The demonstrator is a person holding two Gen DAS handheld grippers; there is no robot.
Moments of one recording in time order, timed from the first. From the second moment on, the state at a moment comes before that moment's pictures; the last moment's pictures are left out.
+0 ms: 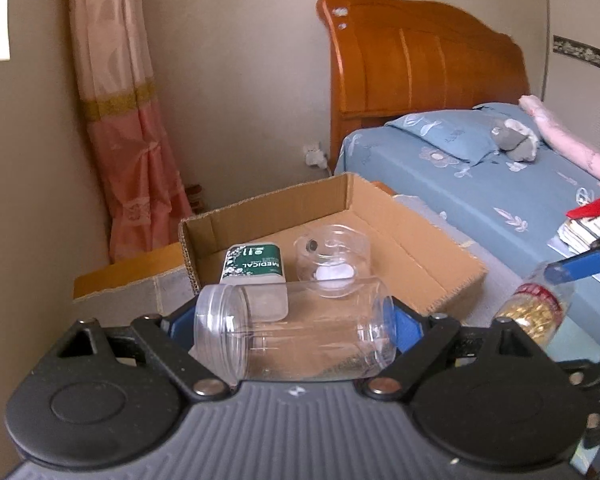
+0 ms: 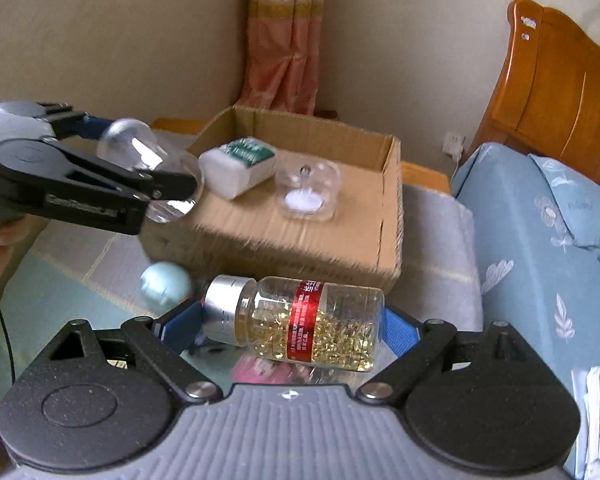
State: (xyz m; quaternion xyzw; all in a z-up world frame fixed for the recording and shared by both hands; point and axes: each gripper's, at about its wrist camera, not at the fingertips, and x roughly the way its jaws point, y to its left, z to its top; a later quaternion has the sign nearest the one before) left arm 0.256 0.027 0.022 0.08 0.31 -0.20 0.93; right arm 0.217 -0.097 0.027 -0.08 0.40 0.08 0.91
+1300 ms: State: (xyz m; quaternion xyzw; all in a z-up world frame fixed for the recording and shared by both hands) left arm 0.248 0.045 0.010 0.04 0.37 -0.17 0.91; right arm 0.277 -0.121 0.029 -0.07 0.39 0.11 0.91
